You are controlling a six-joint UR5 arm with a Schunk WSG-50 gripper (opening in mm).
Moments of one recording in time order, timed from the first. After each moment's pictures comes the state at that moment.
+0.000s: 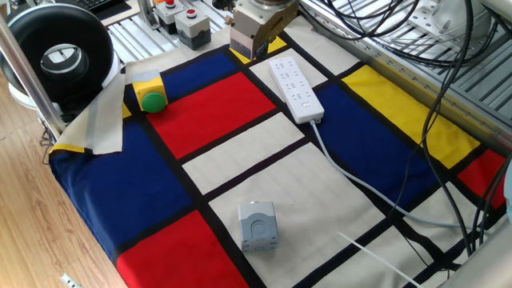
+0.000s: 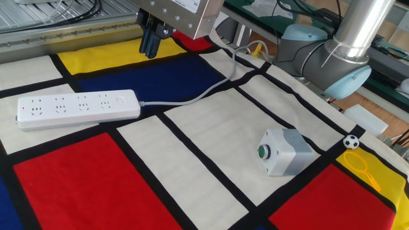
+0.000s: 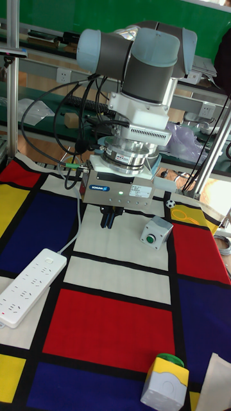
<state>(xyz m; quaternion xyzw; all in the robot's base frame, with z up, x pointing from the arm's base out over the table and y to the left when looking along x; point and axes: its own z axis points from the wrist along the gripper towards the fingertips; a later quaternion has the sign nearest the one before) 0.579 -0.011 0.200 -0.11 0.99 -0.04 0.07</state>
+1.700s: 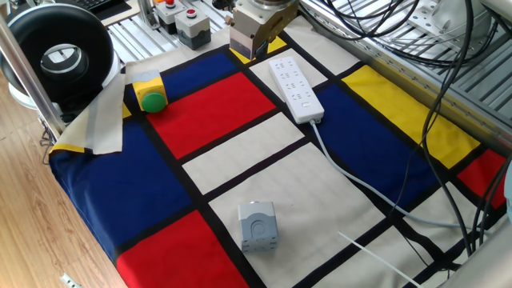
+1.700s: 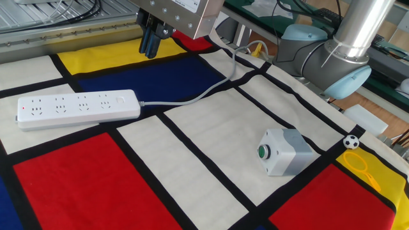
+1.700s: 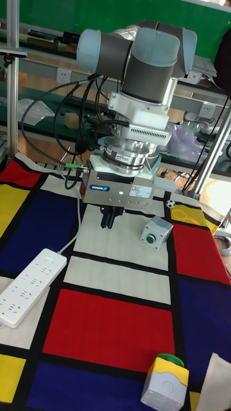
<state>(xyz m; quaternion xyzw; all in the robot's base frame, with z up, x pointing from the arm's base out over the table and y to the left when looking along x) 0.579 -0.010 0.200 -0.11 0.99 -0.04 0.07</state>
